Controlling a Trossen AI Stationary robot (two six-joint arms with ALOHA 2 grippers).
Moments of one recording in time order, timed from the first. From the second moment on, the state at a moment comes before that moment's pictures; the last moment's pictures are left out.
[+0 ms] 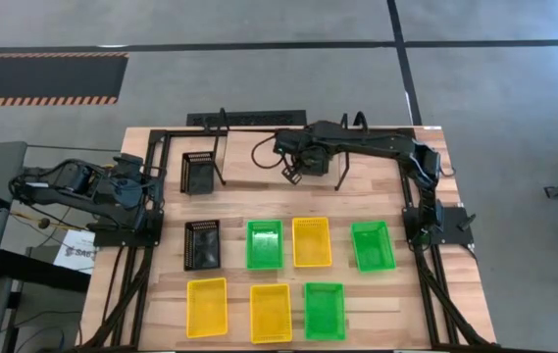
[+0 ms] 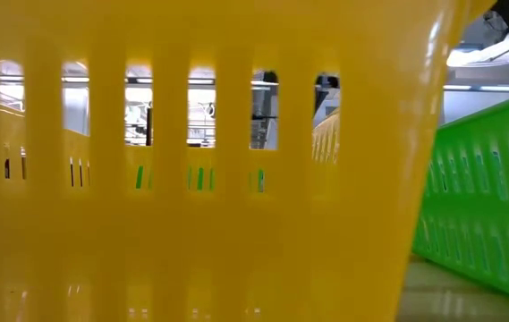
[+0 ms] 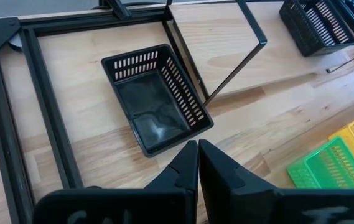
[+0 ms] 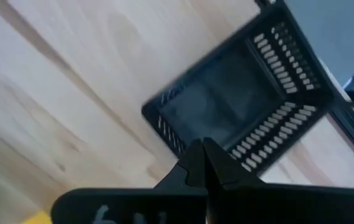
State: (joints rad) left arm -0.20 0.50 0.88 -1.46 -0.64 -1.29; right arm -0.27 1.97 1.86 -1.25 0.32 0.47
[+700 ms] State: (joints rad) left arm -0.14 0.73 0.89 -1.57 -0.58 -1.51; right arm -0.14 1.76 2.17 -1.56 0.53 0.47
